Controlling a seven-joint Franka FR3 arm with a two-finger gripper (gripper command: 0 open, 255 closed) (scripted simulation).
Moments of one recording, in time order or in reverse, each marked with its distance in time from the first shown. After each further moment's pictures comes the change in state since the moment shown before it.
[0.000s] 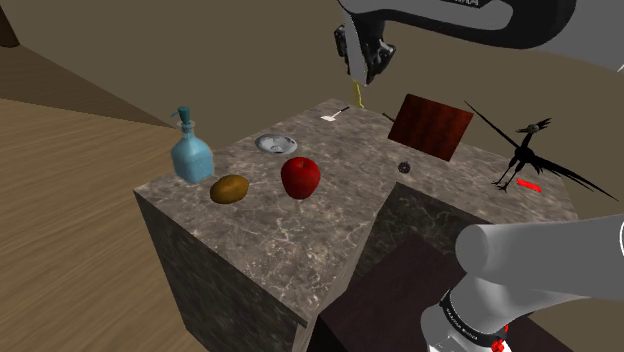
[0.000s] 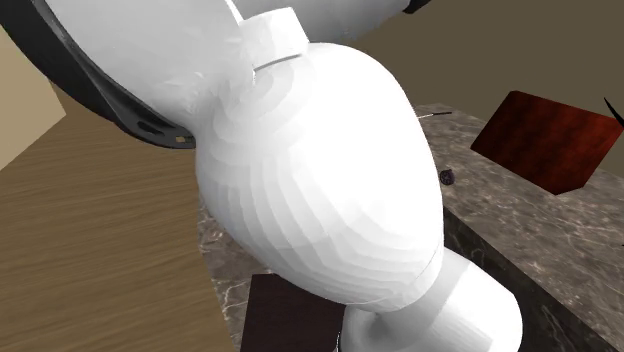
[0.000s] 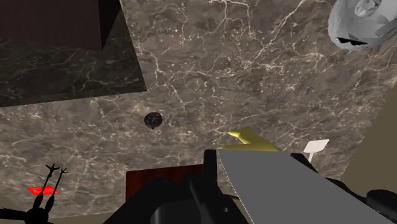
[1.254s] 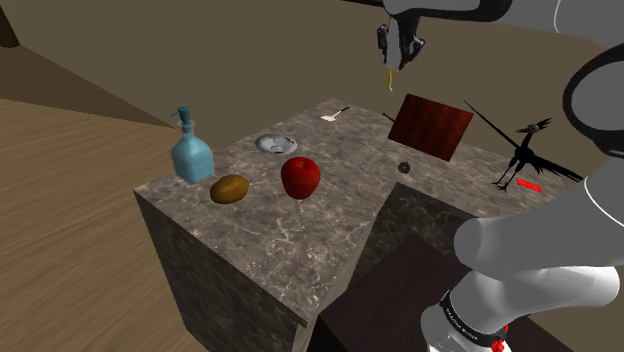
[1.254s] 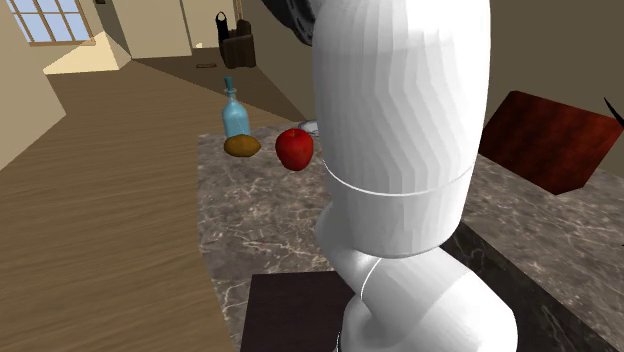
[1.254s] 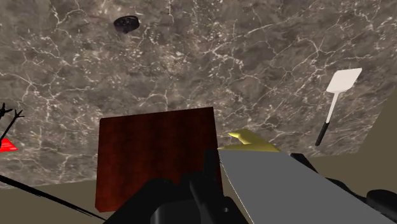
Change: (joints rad) arm -0.186 0.340 -0.125 0.115 -0.189 0.221 -0.221
